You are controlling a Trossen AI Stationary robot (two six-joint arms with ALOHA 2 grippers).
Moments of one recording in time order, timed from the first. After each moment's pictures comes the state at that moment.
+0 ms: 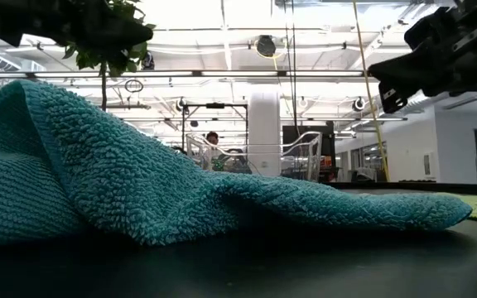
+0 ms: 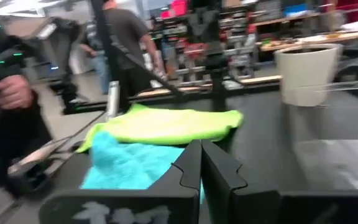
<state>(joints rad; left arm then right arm) -0.06 0.86 0.42 0.27 0.07 -0.01 -0.05 0.63 0.01 0.62 -0.24 0.17</state>
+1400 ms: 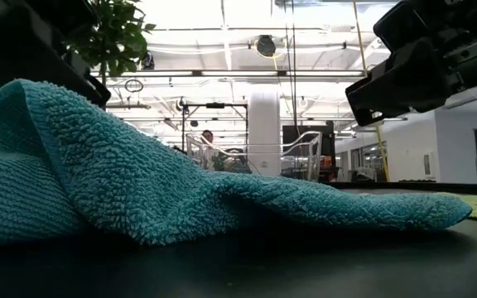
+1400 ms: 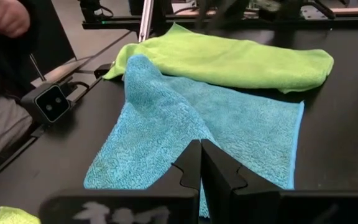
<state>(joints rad) -0.55 1.38 0.42 0.52 -0.13 -0.43 0.33 1.42 0.30 0.82 0.01 0.12</state>
